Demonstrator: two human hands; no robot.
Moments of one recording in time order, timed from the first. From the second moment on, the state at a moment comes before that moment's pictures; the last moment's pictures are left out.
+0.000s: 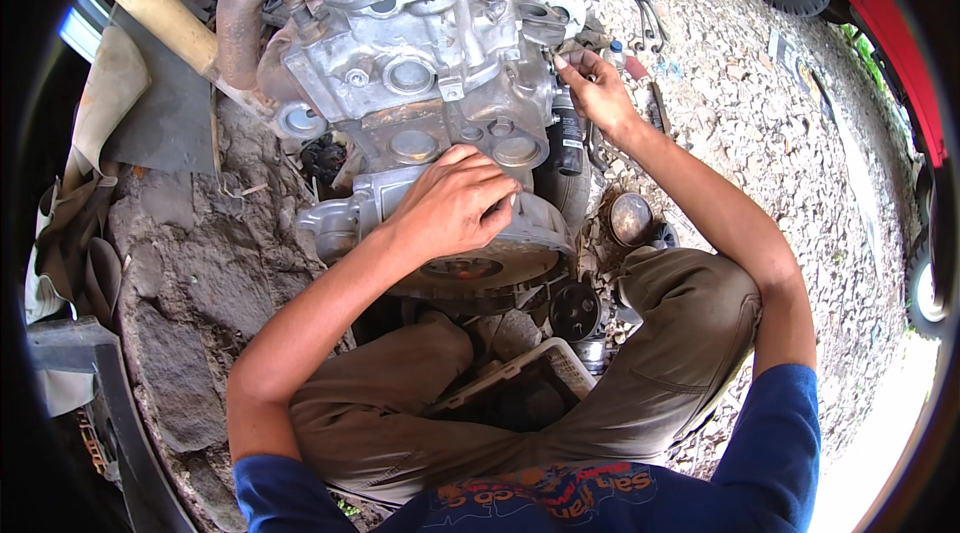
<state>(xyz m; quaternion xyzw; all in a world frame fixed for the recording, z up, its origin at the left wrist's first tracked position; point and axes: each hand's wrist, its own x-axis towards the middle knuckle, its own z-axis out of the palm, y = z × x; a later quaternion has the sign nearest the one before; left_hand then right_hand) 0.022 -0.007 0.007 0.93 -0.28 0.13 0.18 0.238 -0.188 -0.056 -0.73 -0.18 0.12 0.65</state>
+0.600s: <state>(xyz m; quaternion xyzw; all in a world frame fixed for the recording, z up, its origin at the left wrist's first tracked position) 0.022 -0.007 0.007 0.93 -0.28 0.13 0.18 0.235 -0.190 -0.048 -0.71 -0.14 0.18 0.67</state>
